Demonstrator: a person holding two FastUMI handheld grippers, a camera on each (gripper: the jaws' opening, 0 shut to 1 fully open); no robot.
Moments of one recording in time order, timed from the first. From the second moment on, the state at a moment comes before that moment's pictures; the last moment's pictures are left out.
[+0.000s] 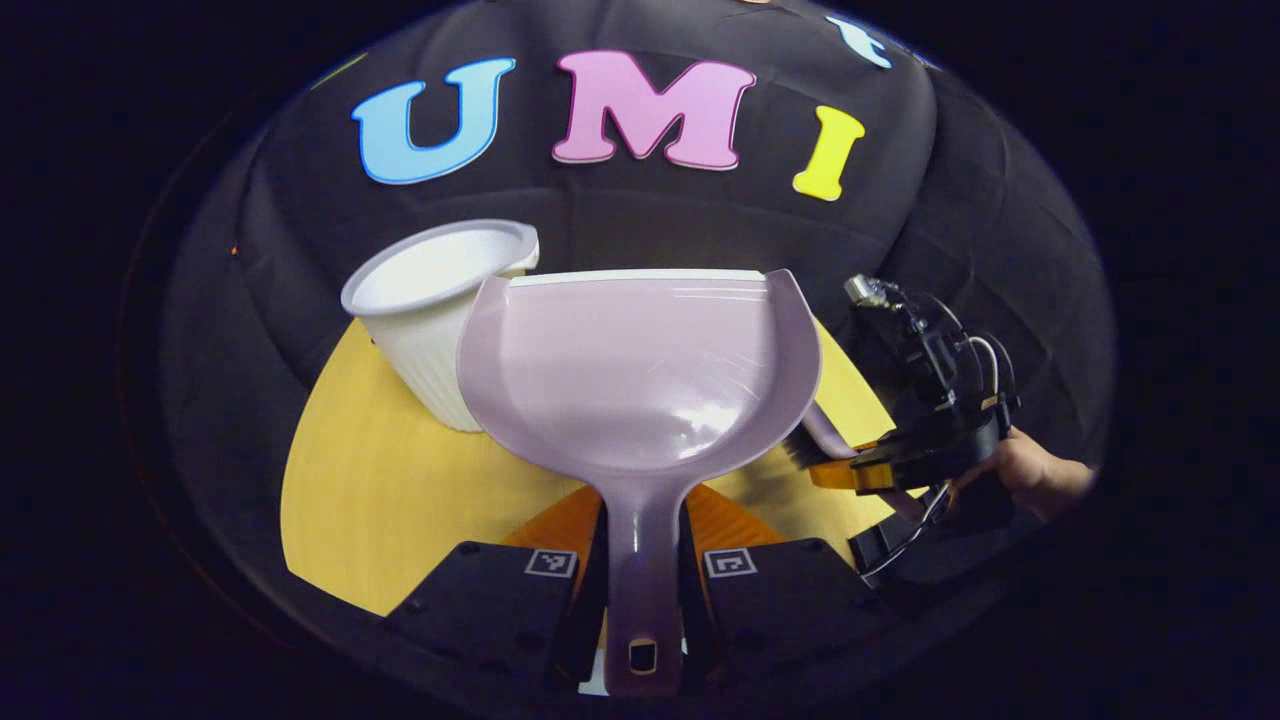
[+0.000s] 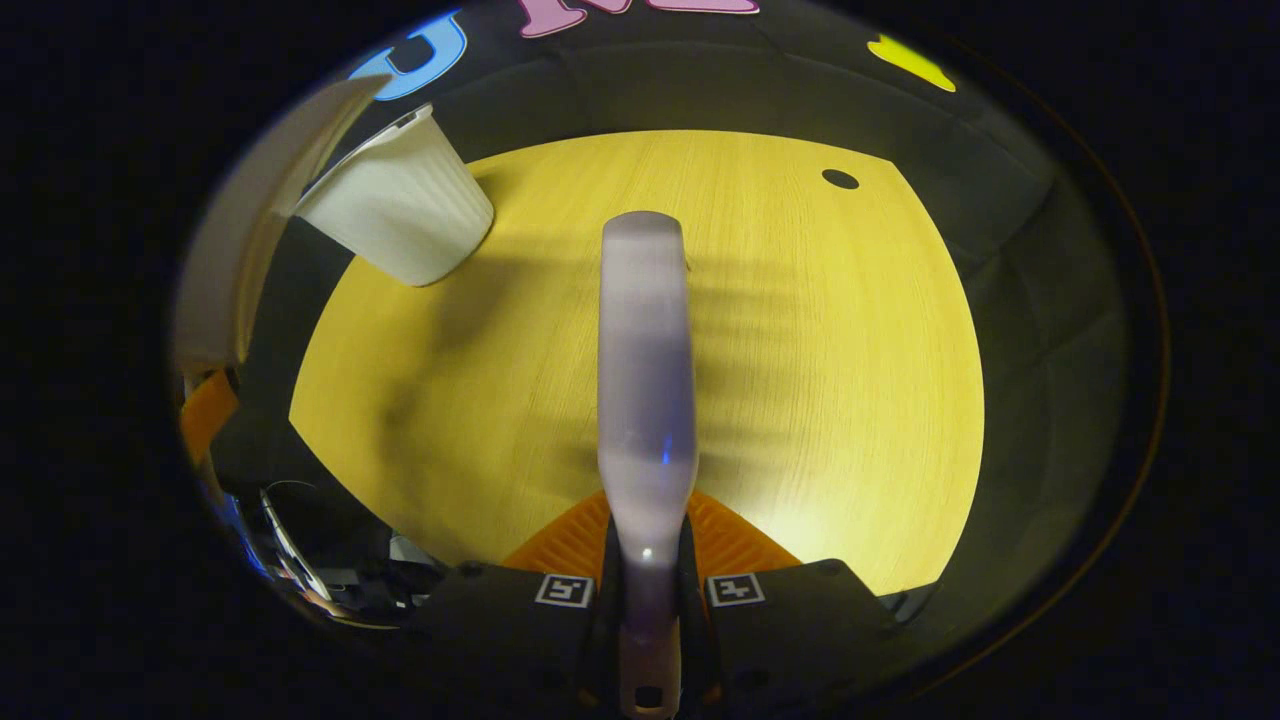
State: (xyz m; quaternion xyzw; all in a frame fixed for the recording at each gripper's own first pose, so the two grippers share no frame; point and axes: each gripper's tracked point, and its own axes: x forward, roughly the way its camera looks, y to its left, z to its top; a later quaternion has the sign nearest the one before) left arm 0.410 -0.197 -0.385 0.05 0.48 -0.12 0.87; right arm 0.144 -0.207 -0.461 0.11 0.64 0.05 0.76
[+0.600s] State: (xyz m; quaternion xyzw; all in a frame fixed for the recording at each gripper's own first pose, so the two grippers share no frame) left arm 0.413 -0.190 -0.527 0.05 0.56 -0.06 0.82; right arm 0.141 -0.197 -0.496 0.05 0.68 0.04 0.73
